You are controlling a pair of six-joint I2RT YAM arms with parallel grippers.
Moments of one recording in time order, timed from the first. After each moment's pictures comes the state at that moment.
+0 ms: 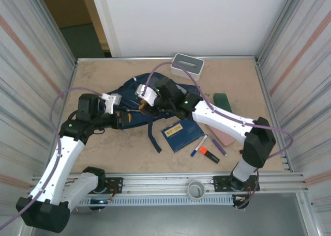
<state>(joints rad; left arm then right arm) -0.22 0.88 0.90 -0.76 0.58 -0.23 0.91 1.67 1.43 -0.34 -0.21 -0.26</state>
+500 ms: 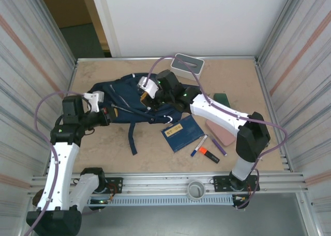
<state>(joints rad) 0.01 0.82 0.90 -0.78 0.61 -0.23 0.83 1.73 1.48 -0.33 -0.26 -0.23</state>
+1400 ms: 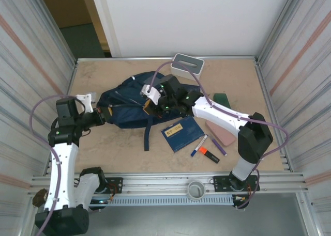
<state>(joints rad) 0.17 0.81 0.85 -0.74 0.63 -0.23 0.80 1.70 1.39 -0.36 -0.44 -0.23</state>
